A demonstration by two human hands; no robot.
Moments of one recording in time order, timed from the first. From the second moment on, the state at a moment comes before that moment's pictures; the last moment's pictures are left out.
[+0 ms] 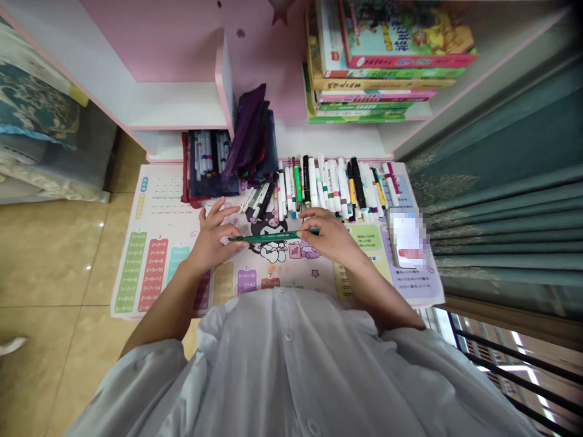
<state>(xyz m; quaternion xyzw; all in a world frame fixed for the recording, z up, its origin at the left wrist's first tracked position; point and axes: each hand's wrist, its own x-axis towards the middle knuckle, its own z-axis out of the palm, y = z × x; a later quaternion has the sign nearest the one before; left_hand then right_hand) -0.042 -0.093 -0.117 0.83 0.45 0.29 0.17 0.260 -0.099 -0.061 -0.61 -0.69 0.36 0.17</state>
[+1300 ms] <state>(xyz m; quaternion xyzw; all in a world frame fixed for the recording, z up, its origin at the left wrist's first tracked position) -0.041 -0.092 -0.115 0.82 0.47 0.27 0.18 0.283 -0.102 -0.070 -0.63 -0.67 0.33 0.20</state>
